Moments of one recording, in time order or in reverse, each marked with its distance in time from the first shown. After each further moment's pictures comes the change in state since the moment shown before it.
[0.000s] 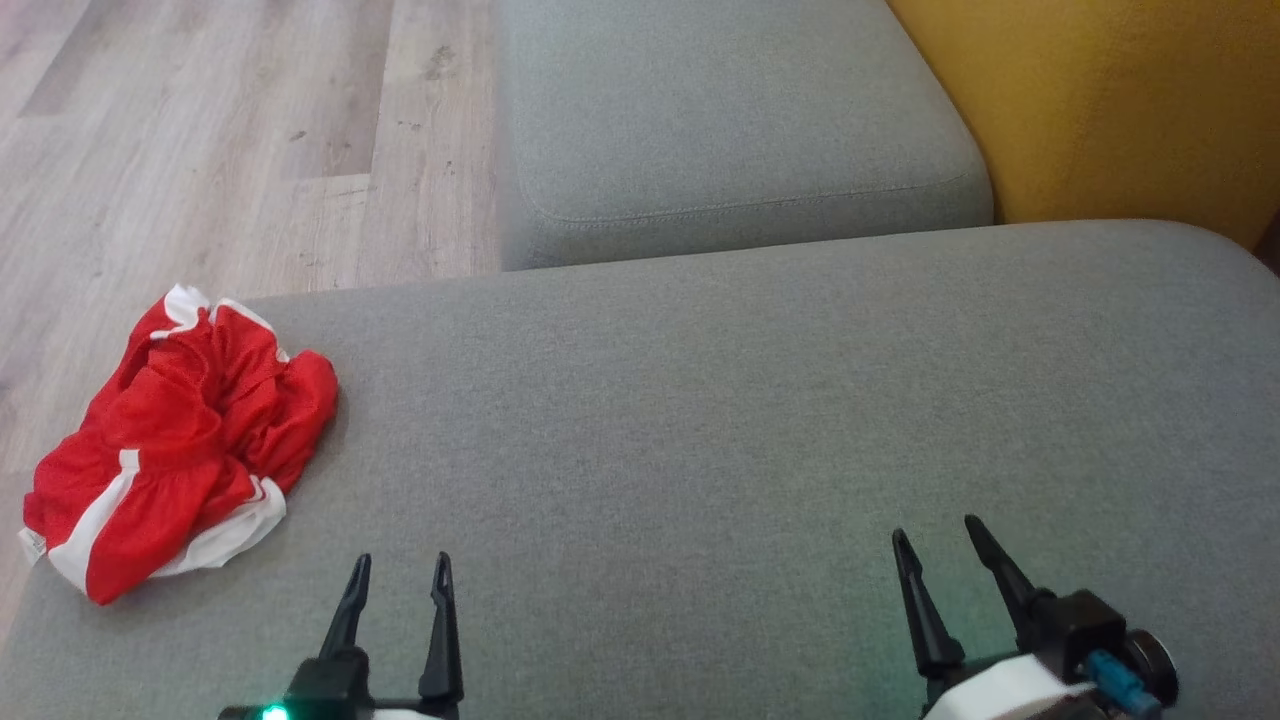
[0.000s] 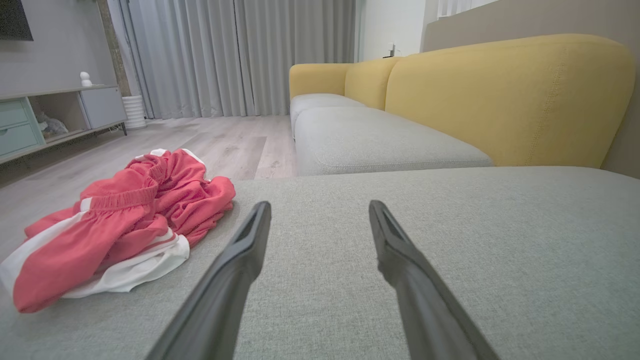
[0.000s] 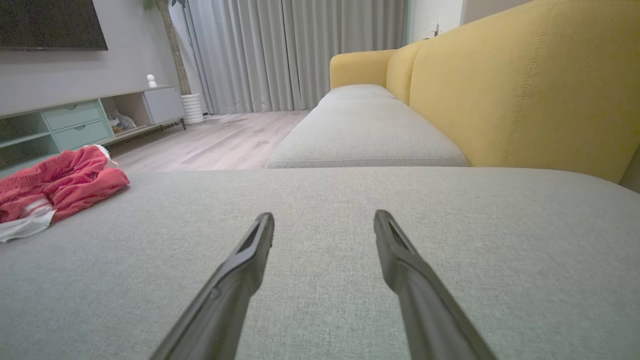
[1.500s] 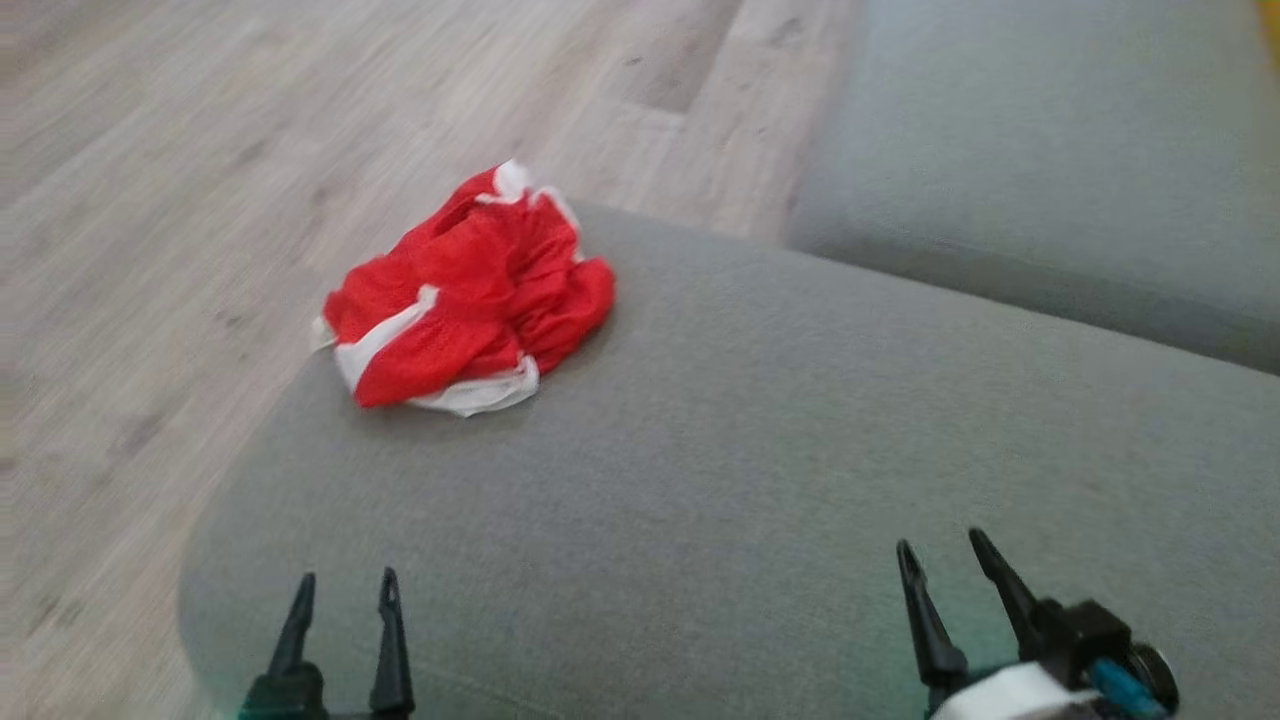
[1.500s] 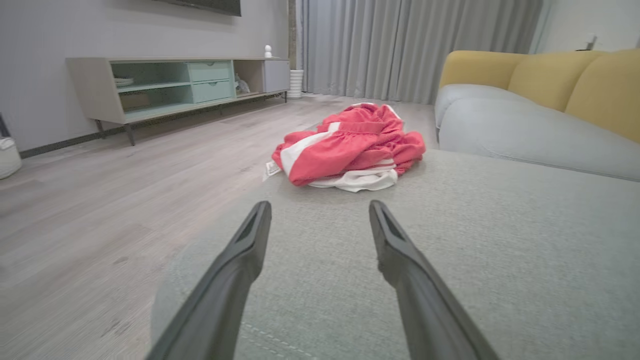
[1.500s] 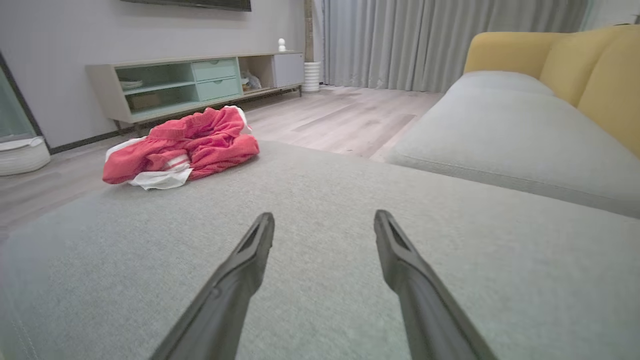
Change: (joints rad) left arm 0.020 0.003 0.095 0.034 0.061 -0.009 -0.011; right arm 0.031 0.001 -0.008 0.019 0.025 0.000 -0.009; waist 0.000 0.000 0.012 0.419
